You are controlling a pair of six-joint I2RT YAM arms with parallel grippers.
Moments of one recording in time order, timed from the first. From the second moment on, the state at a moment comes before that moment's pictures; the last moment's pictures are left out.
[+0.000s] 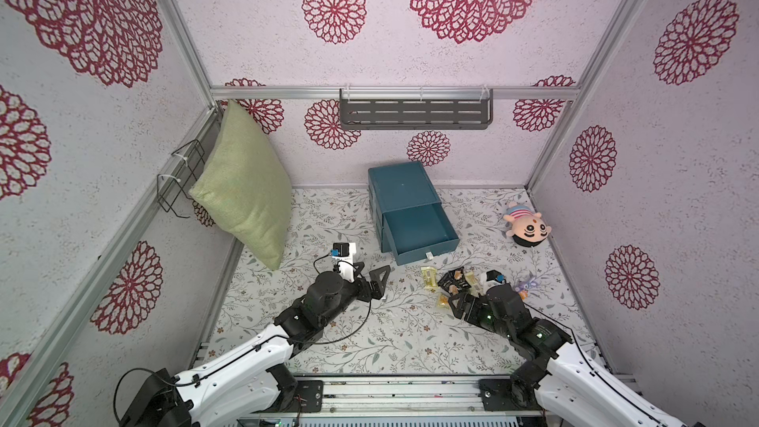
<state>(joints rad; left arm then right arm) -0.80 0.96 0.49 0.21 -0.15 -0.63 0.62 0.67 0.38 -0.48 0.01 0.88</state>
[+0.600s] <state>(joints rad) -0.96 0.89 0.44 0.08 -0.40 -0.82 0.52 0.64 0.30 -0.47 -0.04 0.84</state>
